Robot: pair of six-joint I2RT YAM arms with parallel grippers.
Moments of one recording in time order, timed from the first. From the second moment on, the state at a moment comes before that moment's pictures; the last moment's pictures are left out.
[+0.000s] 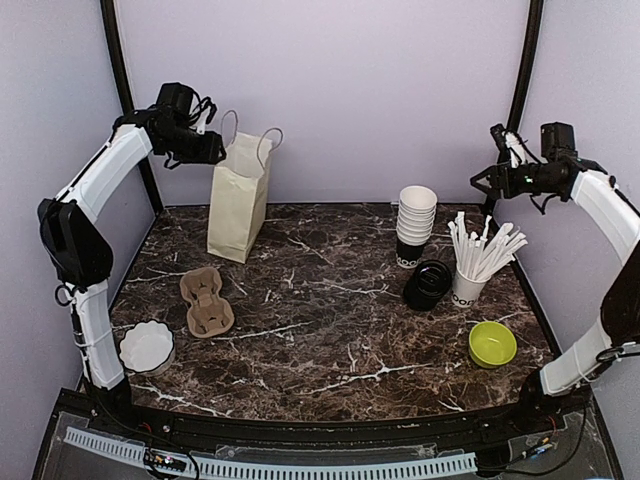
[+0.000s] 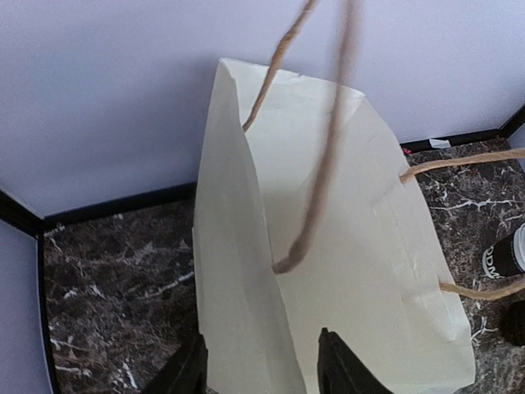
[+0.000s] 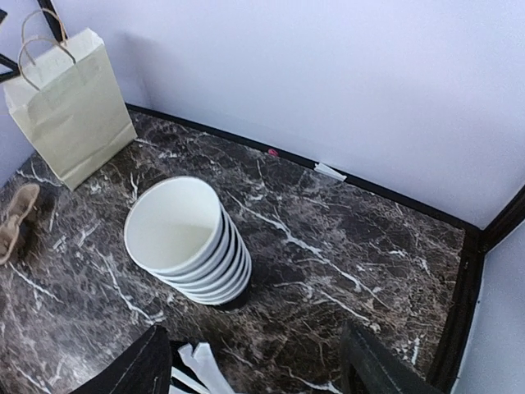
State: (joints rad) left arm -0.24 1.99 2.22 -0.92 0.05 -0.05; right arm -0.08 1.45 1.42 -0.59 -0.62 -0.28
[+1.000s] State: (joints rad) left arm -0.54 1.53 1.79 -0.83 0.19 0.09; right arm 0.34 1.85 1.89 -1.04 -0.30 -0.65
